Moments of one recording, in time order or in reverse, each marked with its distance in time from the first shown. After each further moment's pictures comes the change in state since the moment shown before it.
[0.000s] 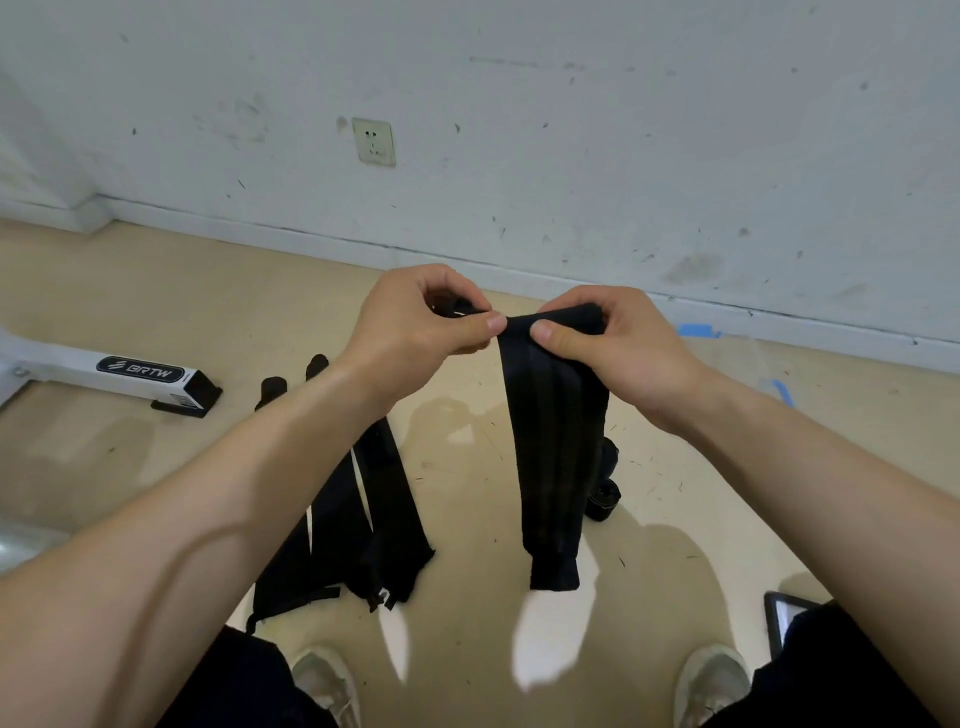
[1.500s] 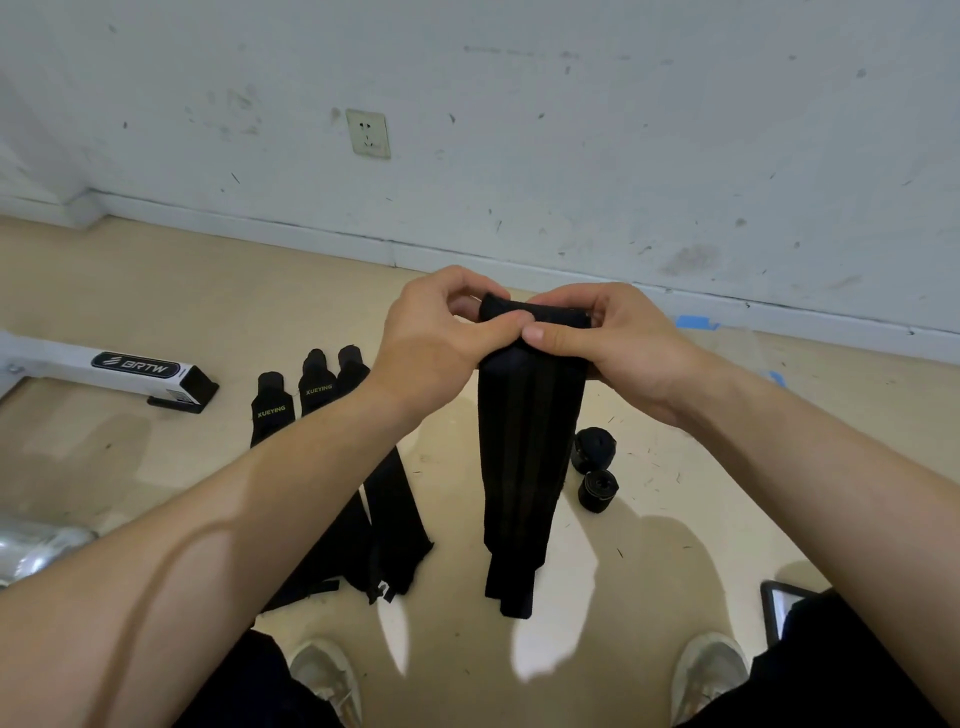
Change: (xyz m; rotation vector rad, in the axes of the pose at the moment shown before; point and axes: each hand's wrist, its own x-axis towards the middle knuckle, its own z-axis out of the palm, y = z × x) left_hand -0.008 -0.011 0.023 -0.007 0.035 0.055; right_hand -0.006 -0.003 -0.003 0.165 -0.153 0.055
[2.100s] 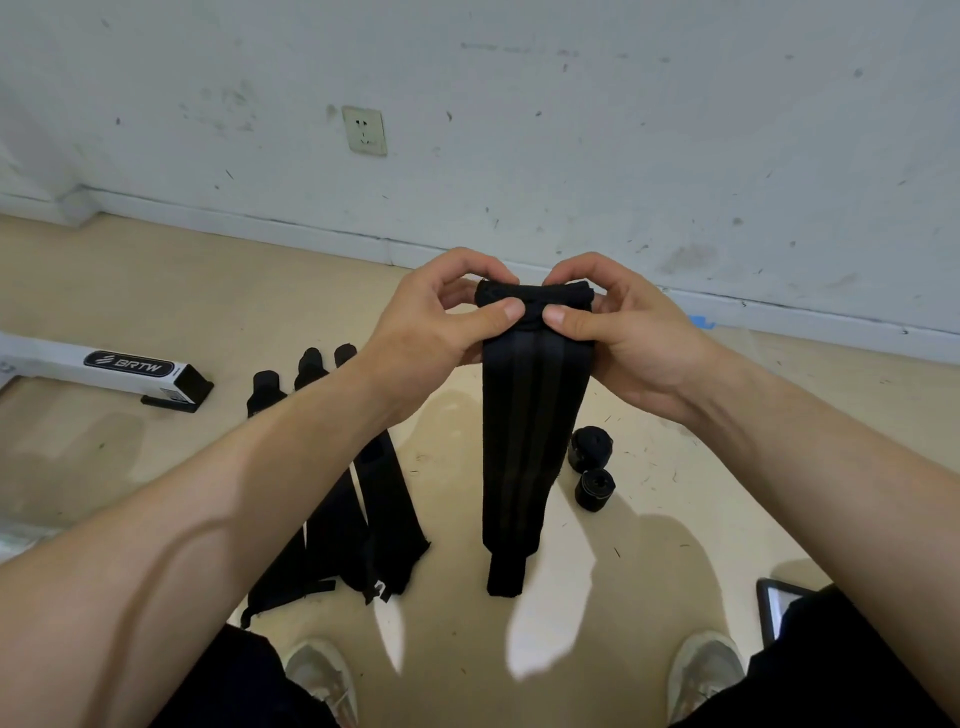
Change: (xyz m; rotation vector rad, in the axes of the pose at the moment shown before) left_hand 0.004 0.004 -0.007 -0.269 -0.207 -0.009; right_hand 0.001 -0.002 -0.004 0.362 -0.025 -0.021
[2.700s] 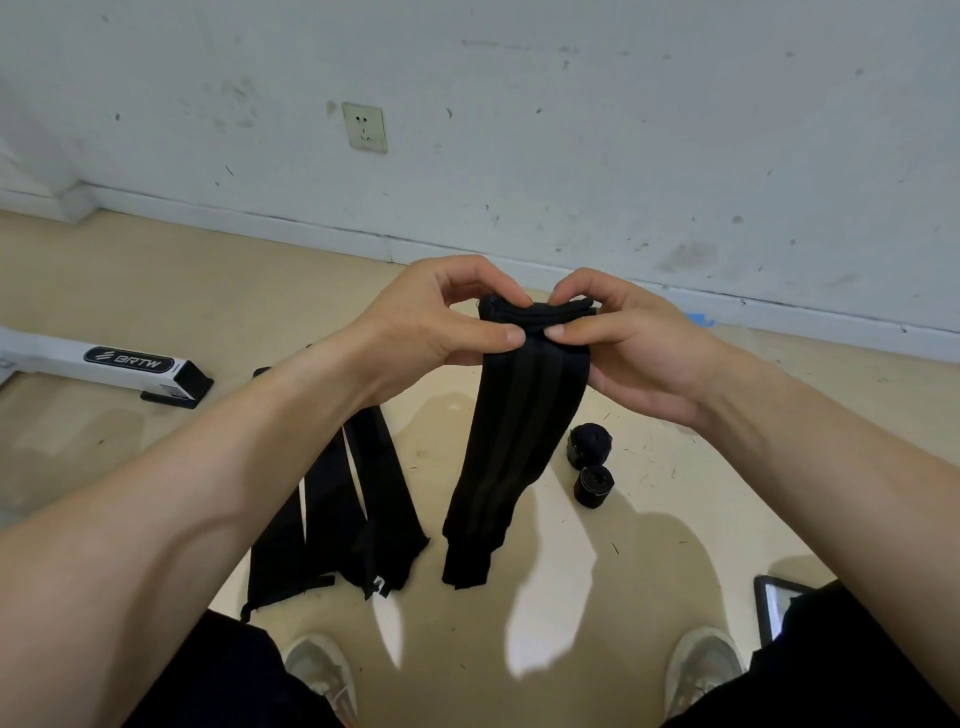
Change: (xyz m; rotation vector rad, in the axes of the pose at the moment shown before) left_hand -0.001 0.015 -0.009 0.060 -0.183 -0.078; right_hand -0.004 0.001 -0.002 0.107 -0.051 0.137
